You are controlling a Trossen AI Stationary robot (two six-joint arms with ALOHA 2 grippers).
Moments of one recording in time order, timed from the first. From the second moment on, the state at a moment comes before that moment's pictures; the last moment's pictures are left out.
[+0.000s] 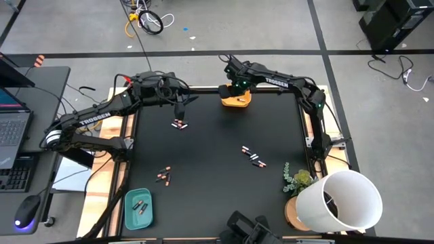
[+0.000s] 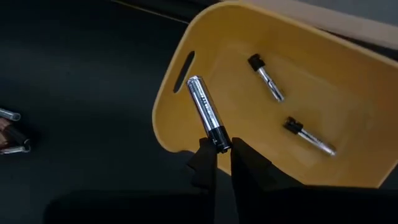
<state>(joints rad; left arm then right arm) 0.48 1.11 1.00 -0.08 0.19 -0.03 -0.66 2.09 1.75 -0.84 -0.11 0.62</state>
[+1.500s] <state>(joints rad) 0.48 1.11 1.00 -0.07 0.18 -0.03 -0.70 2.09 1.75 -0.92 -0.16 0.44</state>
